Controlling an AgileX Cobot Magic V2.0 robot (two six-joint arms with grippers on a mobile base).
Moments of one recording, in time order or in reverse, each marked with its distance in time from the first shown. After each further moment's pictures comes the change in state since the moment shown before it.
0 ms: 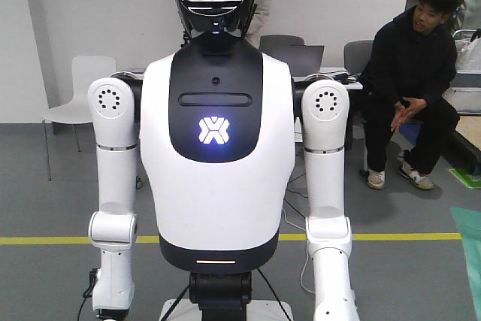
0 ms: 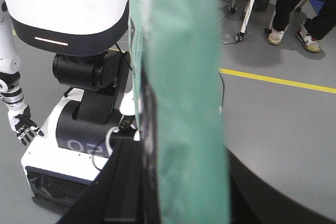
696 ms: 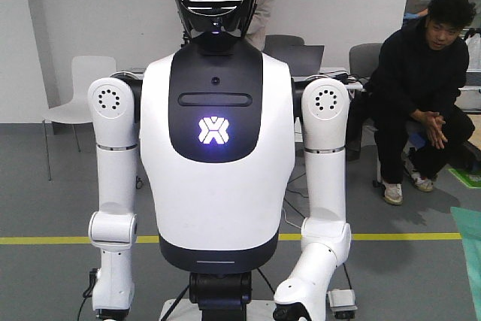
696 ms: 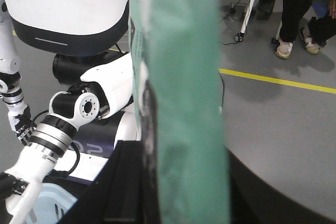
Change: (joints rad) left arm 0.000 0.000 0.000 0.000 0.000 0.000; right arm 0.000 0.000 0.000 0.000 0.000 0.000
